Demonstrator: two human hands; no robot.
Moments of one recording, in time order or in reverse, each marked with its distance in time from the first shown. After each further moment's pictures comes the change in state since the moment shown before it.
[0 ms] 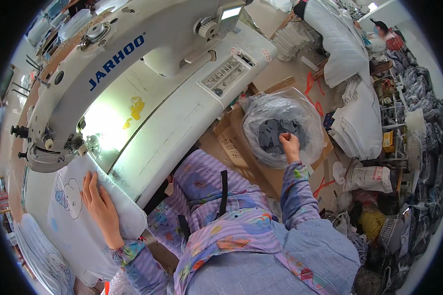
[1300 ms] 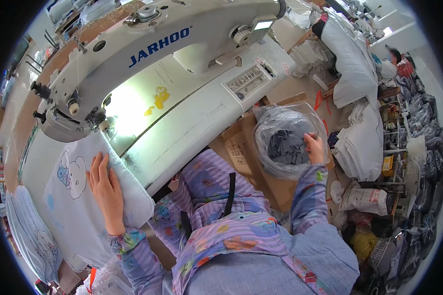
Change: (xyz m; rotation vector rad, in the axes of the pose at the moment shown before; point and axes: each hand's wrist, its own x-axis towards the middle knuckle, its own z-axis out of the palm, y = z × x) left_hand 0.002 0.005 0.009 -0.093 0.005 -0.032; right_hand 0.048 -0.065 -0.073 0.302 -0.099 0.115
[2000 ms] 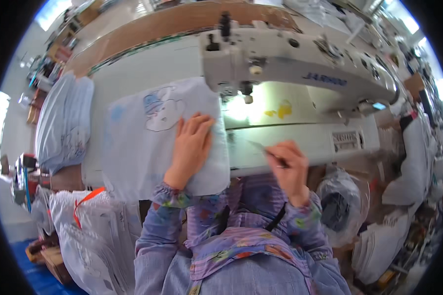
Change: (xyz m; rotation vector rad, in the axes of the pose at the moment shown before) left_hand -0.003 -0.001 -0.010 -0.070 0.118 -0.070; right_hand -0.259 -0.187 0.340 -0.046 -0.901 -1.097
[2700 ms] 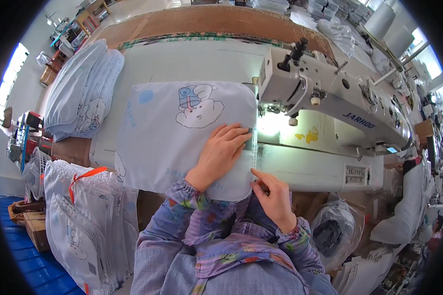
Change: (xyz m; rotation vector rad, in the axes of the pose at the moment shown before) left_hand -0.002 -0.008 -0.009 -0.174 0.037 0.060; right_hand -0.012 -0.043 0.062 0.044 -0.402 0.255
